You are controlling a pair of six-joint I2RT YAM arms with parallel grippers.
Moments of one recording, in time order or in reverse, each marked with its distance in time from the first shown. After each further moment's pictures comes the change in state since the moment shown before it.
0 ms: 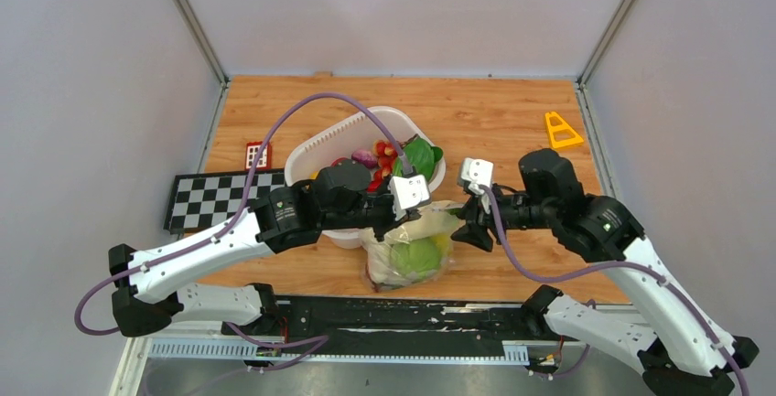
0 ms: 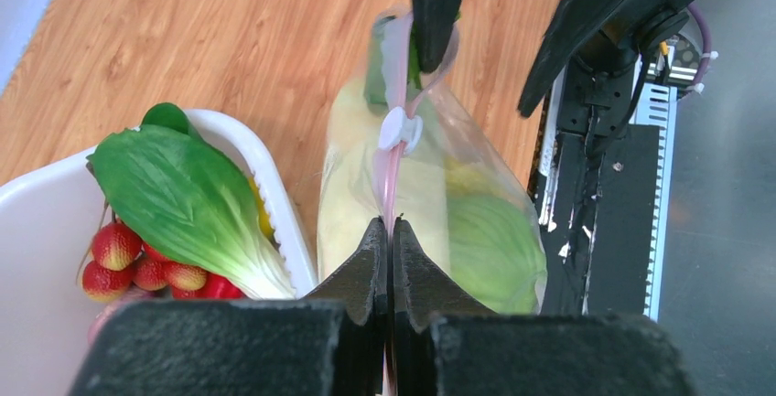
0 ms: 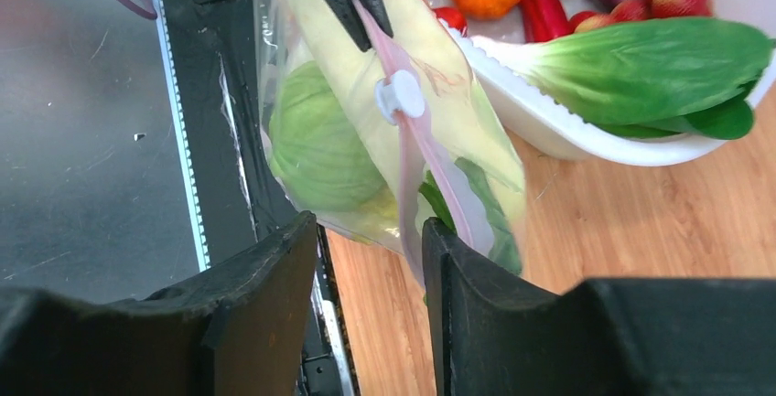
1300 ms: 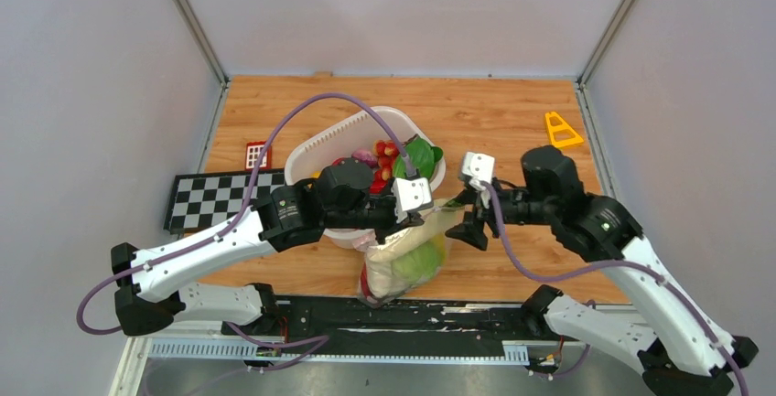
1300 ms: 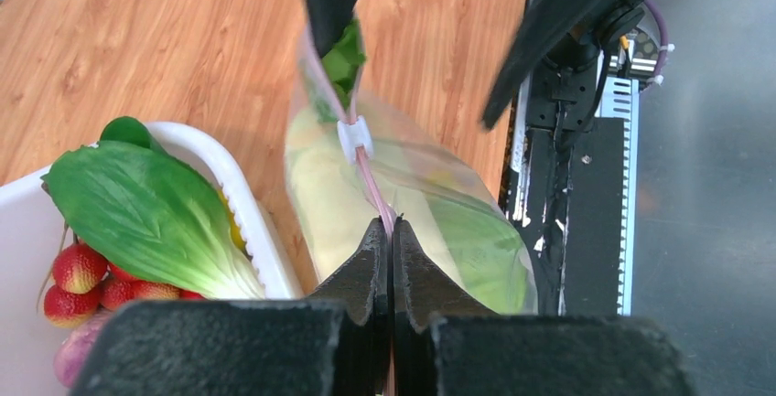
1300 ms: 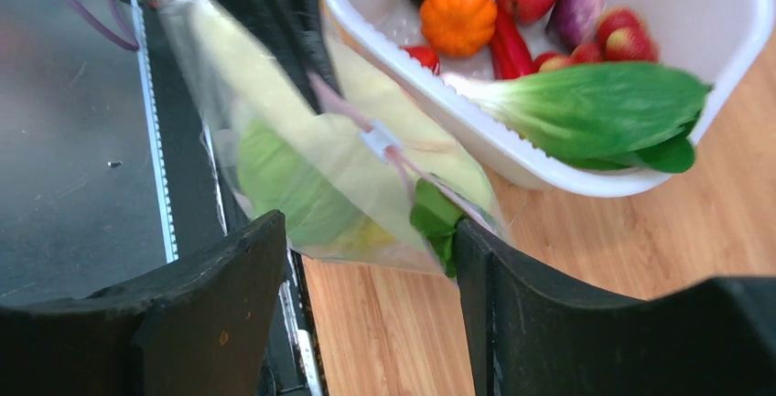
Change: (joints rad) left arm 0.003 0.015 0.008 -0.007 0.084 -0.003; right arm 0.002 0.052 -0.010 0.086 0.016 -0.006
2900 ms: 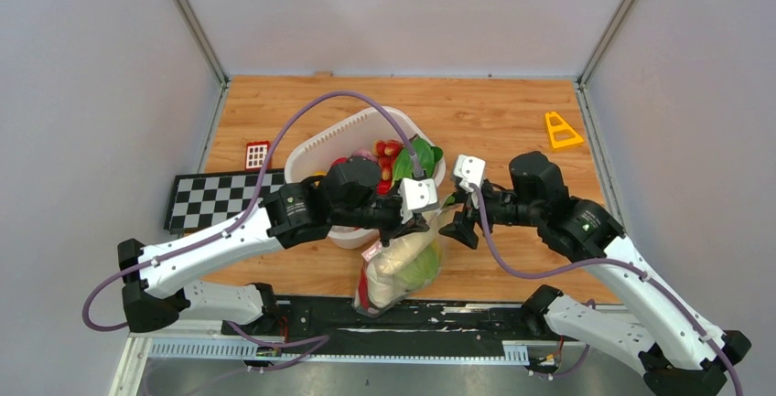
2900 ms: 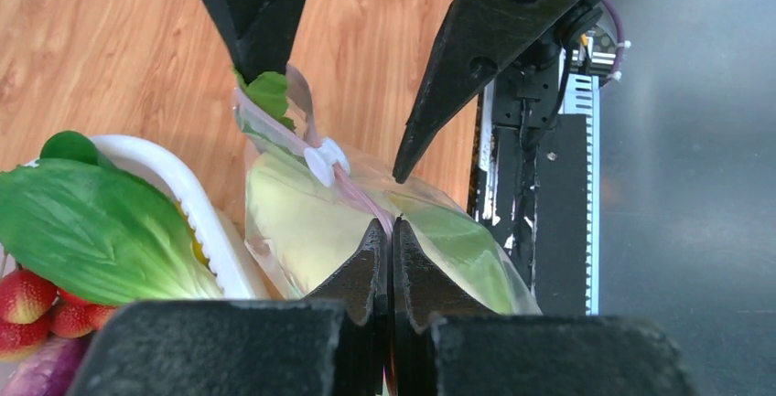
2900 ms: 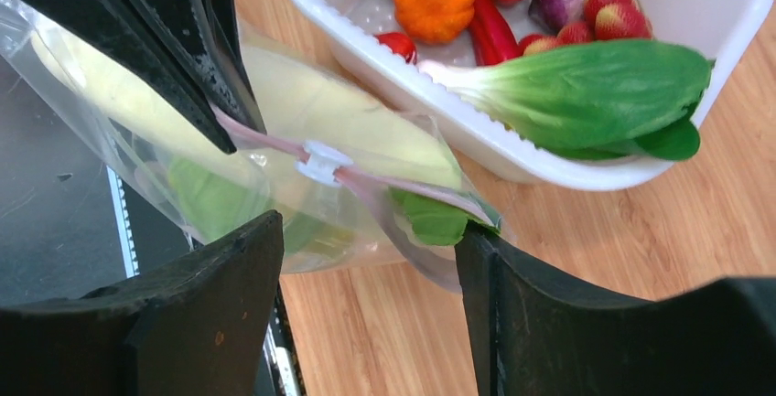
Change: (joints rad) left arm 0.002 0.039 0.023 -0.009 0.066 -0.026; right arm 0.001 -0.049 -0.130 0.117 0.057 0.019
